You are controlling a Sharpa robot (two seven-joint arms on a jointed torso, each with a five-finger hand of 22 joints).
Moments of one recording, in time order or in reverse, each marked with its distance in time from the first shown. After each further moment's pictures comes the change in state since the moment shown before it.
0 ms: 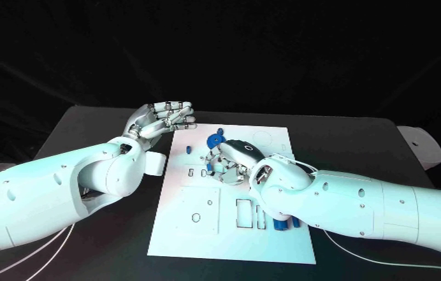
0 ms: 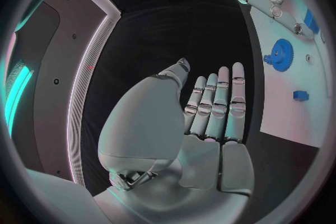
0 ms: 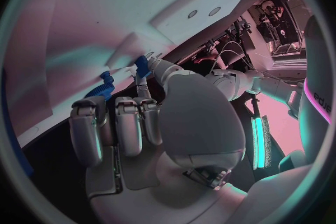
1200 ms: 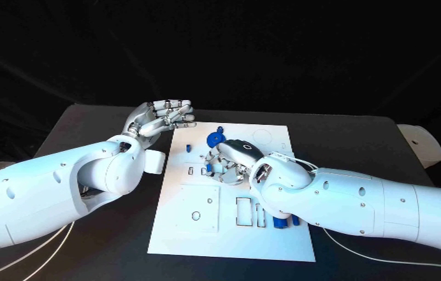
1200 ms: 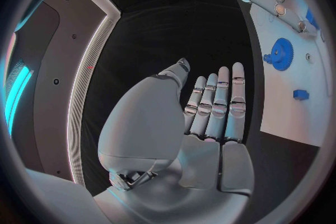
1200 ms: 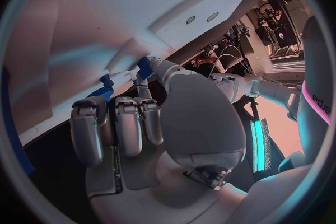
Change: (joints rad) left arm 0.000 -0.002 0.000 -0.001 0.000 0.000 0.000; left_hand 0.000 0.000 0.000 0.000 0.000 0.000 0.000 0.000 0.000 0.004 0.004 0.000 0.000 0.000 0.000 0.000 0.001 0.000 0.000 0.000 0.000 -0.002; right arm 0.000 -0.002 0.003 0.004 -0.023 0.041 -0.007; right_hand -0.024 -0.015 -0.006 0.000 -0.030 -0.004 -0.004 0.012 0.031 0.000 0.000 0.000 0.000 0.000 0.000 0.000 0.000 0.000 0.004 -0.003 0.000 0.000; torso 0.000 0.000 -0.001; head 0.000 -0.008
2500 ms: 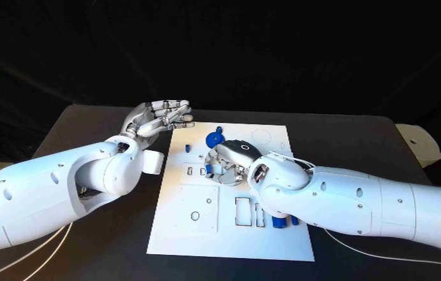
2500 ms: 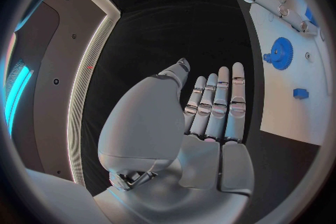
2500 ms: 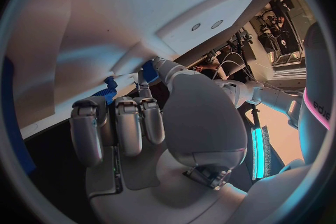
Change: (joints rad) left arm 0.000 -0.002 0.000 0.000 0.000 0.000 -0.001; left_hand 0.000 0.000 0.000 0.000 0.000 0.000 0.000 0.000 0.000 0.000 0.000 0.000 0.000 0.000 0.000 0.000 0.000 0.000 0.000 0.000 0.000 0.000; right arm 0.001 0.006 0.002 -0.003 -0.058 0.033 -0.041; right_hand -0.027 -0.027 -0.012 0.012 -0.014 -0.026 0.012 0.004 -0.013 0.000 0.007 -0.033 0.001 0.000 0.000 0.000 0.000 0.000 0.000 0.000 0.000 0.000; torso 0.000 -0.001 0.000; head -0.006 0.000
